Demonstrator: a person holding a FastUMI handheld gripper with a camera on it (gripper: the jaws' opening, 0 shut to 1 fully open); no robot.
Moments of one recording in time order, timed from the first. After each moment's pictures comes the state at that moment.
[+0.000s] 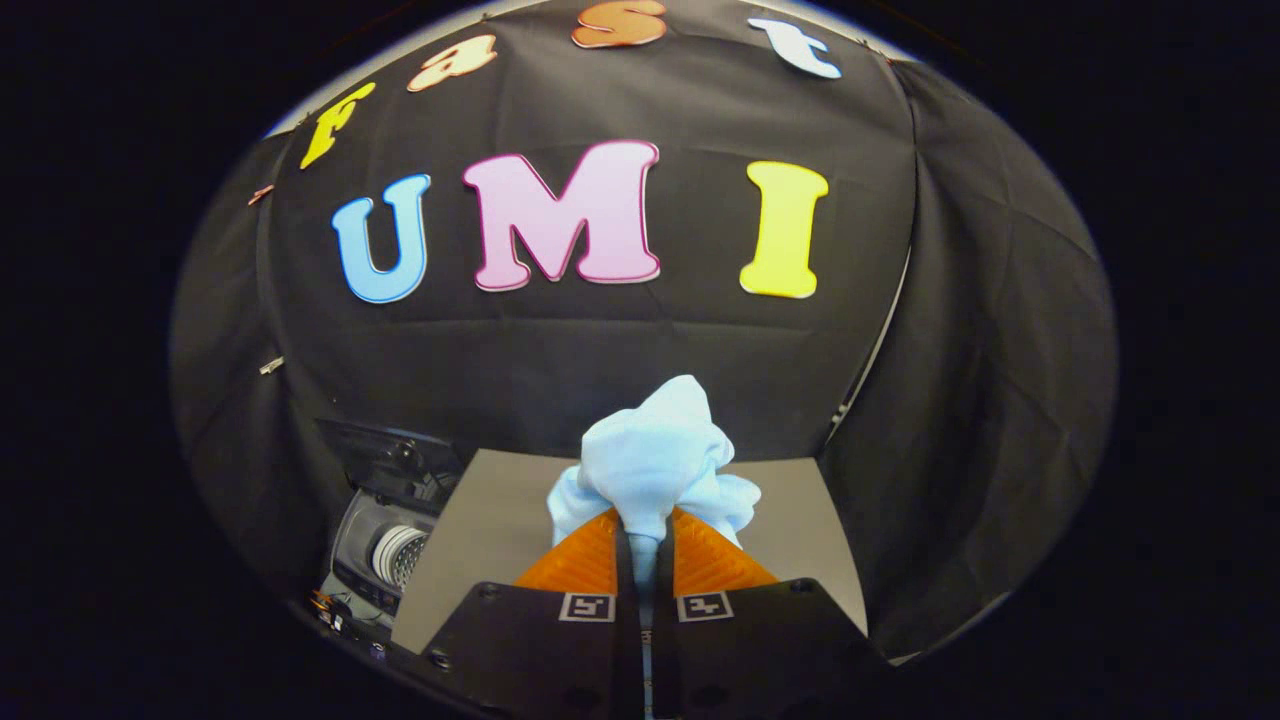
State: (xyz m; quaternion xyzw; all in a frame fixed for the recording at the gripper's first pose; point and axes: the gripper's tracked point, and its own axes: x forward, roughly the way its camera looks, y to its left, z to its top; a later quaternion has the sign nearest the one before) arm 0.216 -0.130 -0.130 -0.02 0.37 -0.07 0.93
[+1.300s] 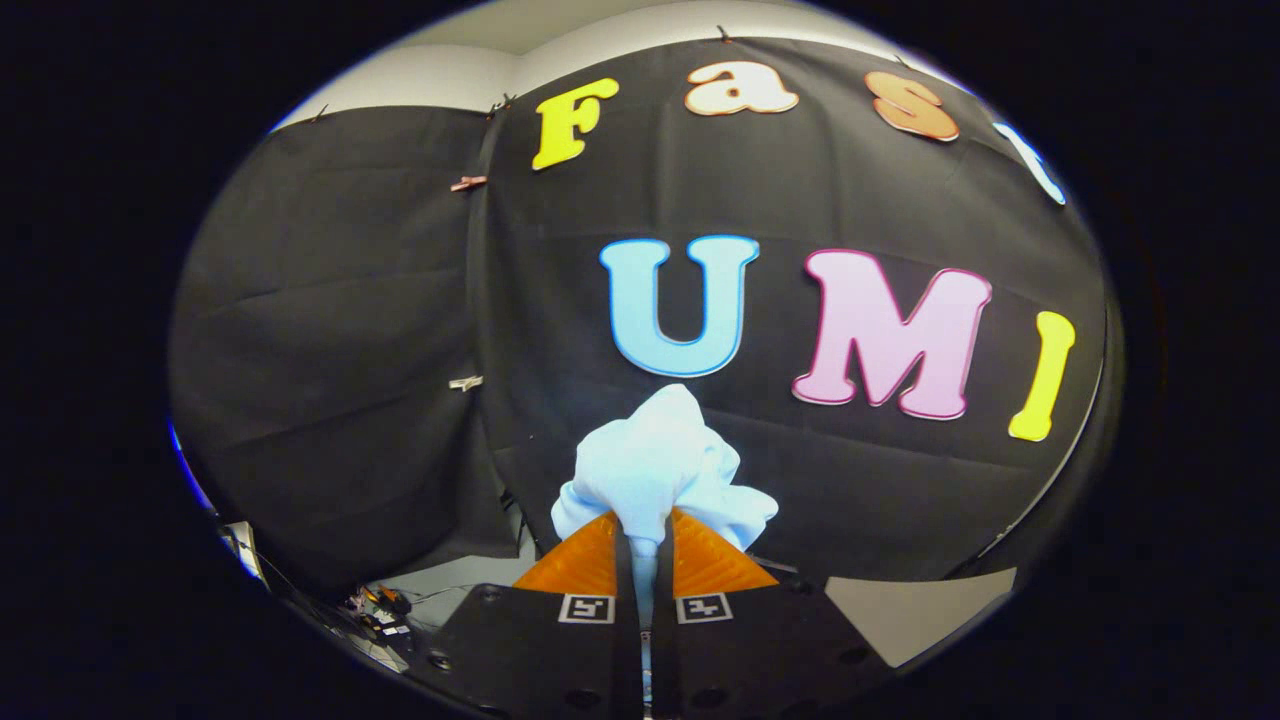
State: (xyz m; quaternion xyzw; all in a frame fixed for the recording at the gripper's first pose) arm 0.276 0.267 -0.112 -0.01 0.31 0.21 0.93
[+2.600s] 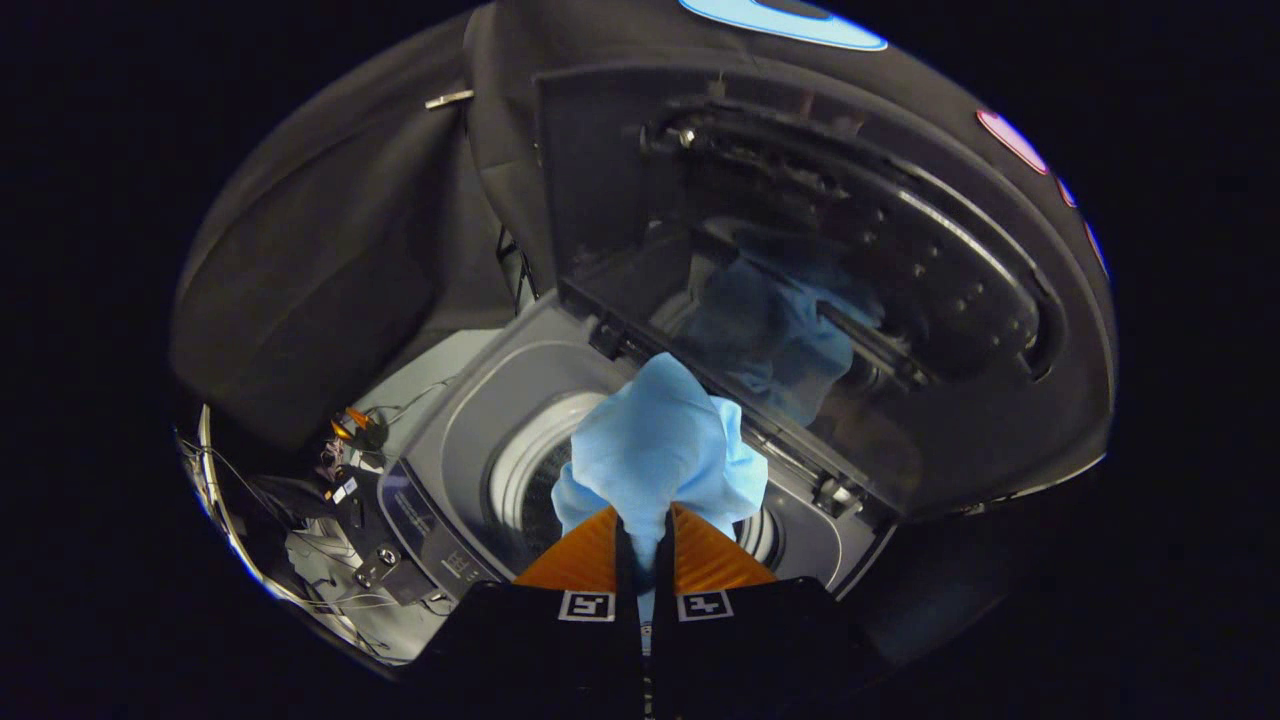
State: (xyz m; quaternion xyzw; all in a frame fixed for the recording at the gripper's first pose) arm 0.196 0.274 -0.497 -0.13 0.62 0.22 0.74
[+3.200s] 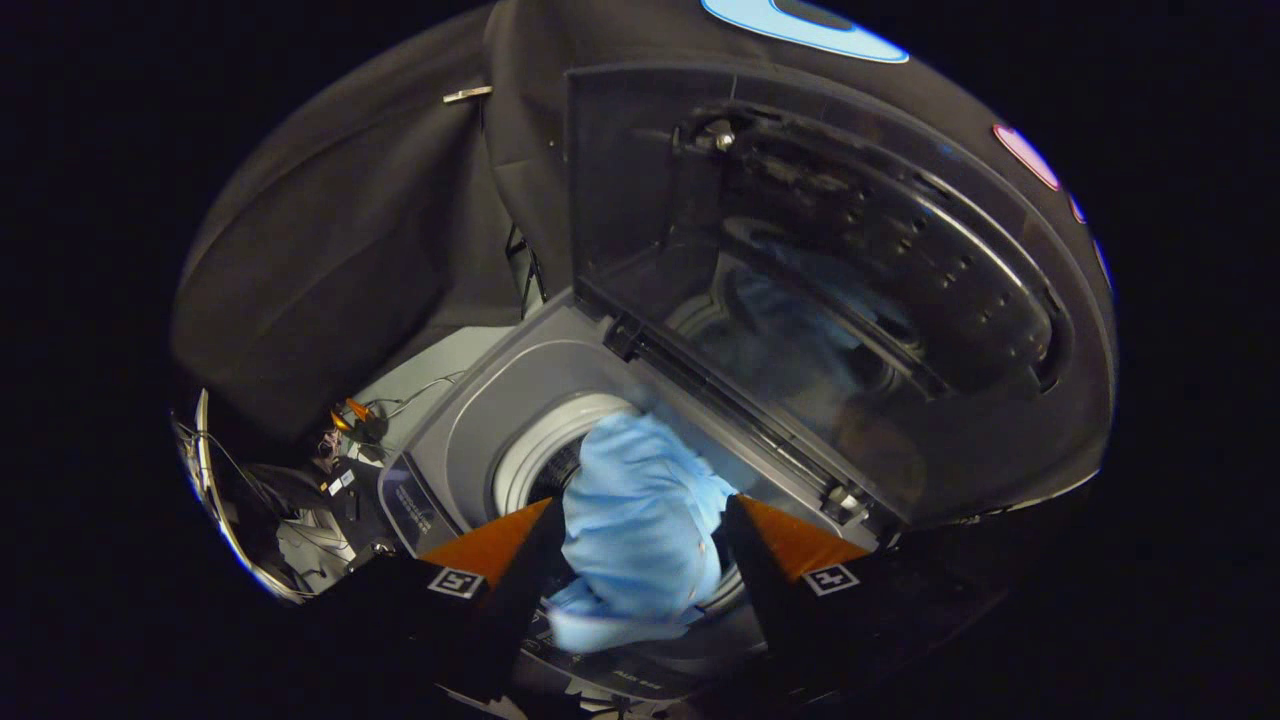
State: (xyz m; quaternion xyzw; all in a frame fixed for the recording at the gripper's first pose) arm 0.199 0.290 -0.493 -0.14 0.59 0.24 0.76
